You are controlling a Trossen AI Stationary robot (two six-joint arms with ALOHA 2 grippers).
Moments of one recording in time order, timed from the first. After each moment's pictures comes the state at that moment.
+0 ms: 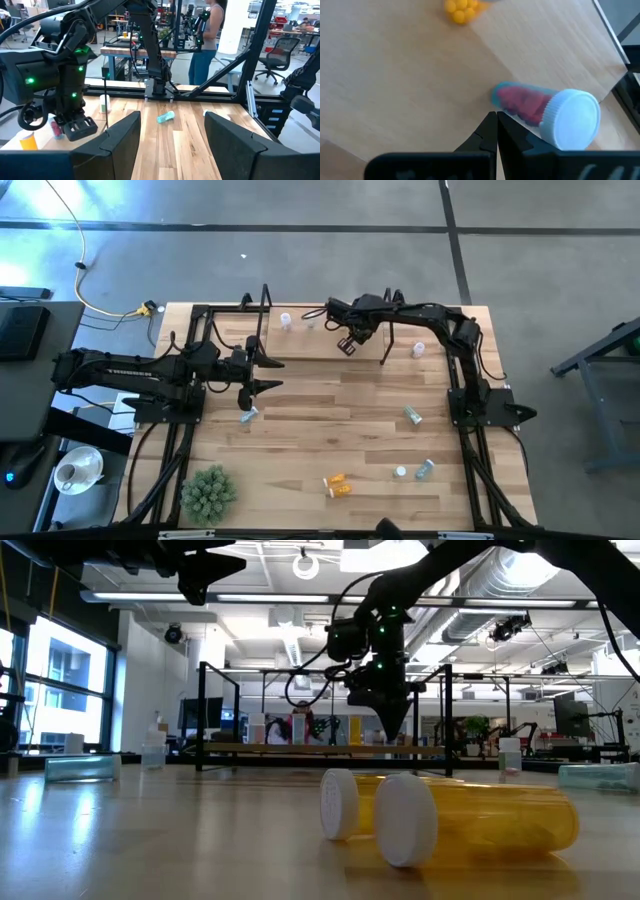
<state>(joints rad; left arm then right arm) 0.18 0.84 0.48 0.30 0.08 -0.05 -0.46 2.07 1.65 -1.06 0.28 0.28</state>
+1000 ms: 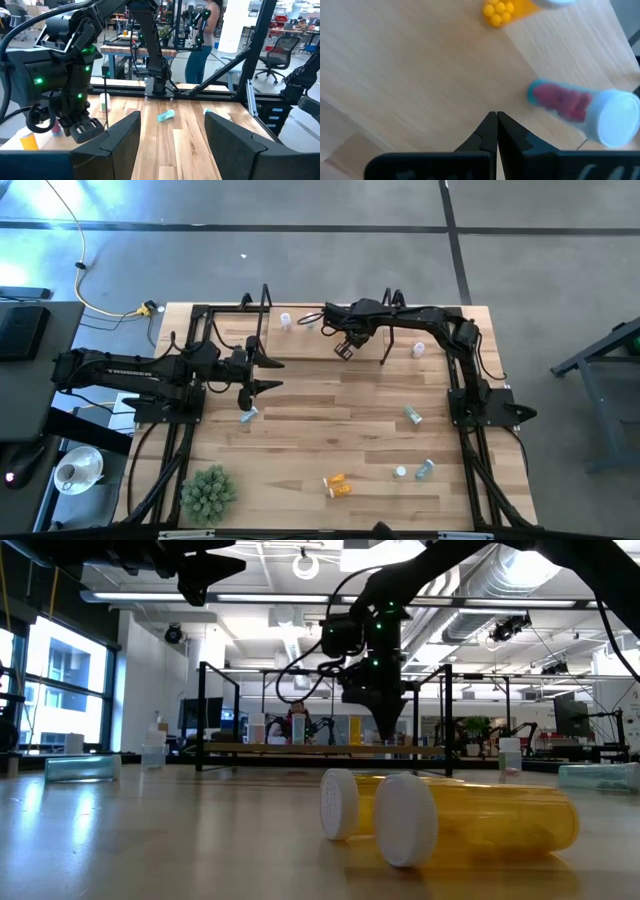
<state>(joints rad) 0.18 0.84 0.48 0.30 0.08 -0.05 -0.43 2.07 1.65 -1.04 0.28 0.27</state>
